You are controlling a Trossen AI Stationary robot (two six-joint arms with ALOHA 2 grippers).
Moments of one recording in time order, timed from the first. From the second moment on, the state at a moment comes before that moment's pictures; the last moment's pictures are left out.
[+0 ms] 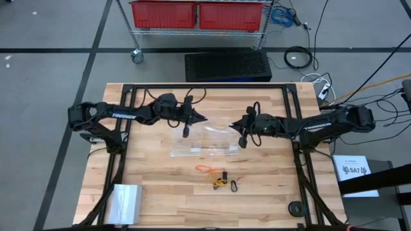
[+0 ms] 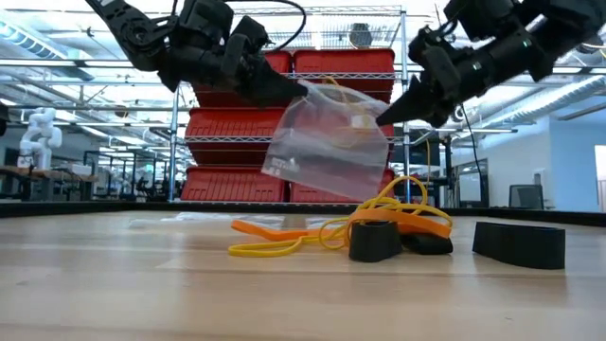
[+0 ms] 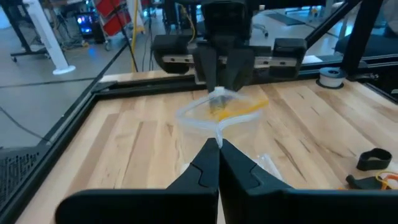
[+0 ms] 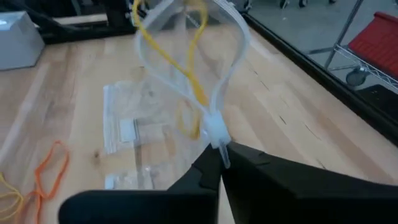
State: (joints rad) left arm 0.34 1.45 0.71 0.55 0.41 0.19; right arm -0.08 1.19 0.50 0.28 0.21 0.11
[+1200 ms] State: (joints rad) left arm 0.34 1.50 0.71 0.62 0.41 0.17; right arm -0.11 1.23 0.89 -0.33 0.28 0.04
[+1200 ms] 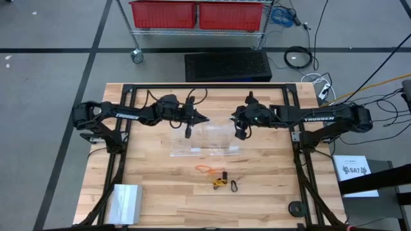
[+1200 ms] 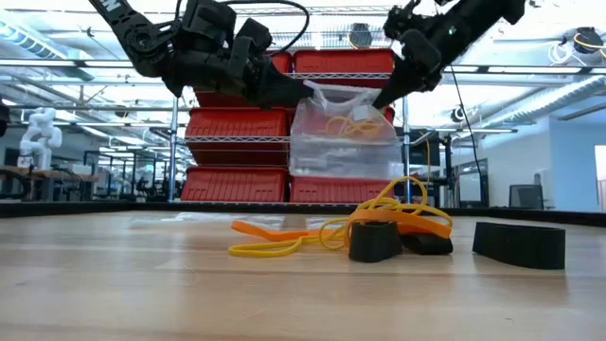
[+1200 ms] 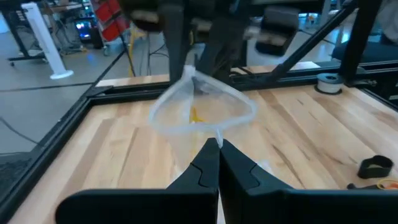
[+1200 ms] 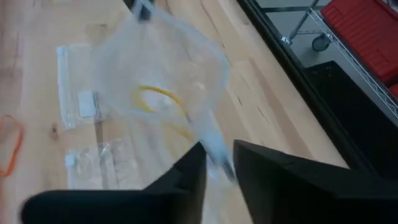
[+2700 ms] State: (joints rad) left arm 0.42 1.50 0.65 0.63 0.57 0.22; right arm 0.42 1.79 1.07 -0.25 0.00 0.65
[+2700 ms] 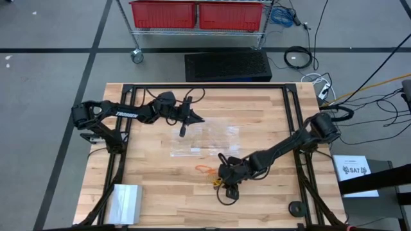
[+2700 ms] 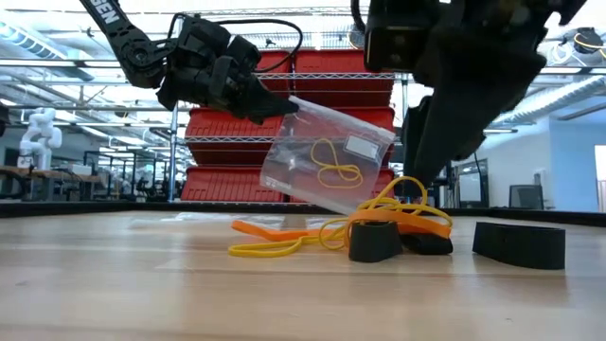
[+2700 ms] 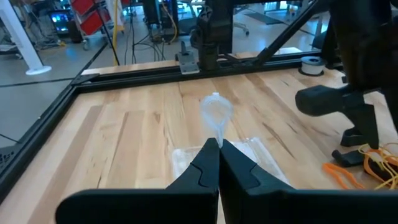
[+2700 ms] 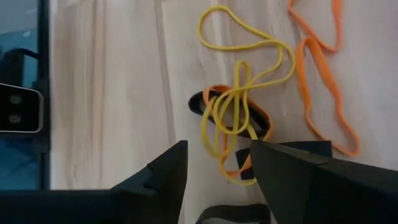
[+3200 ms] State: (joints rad) left arm 0.42 1.50 0.65 0.62 0.57 0.24; right arm 0.42 1.80 1.08 -0.25 0.03 0.58
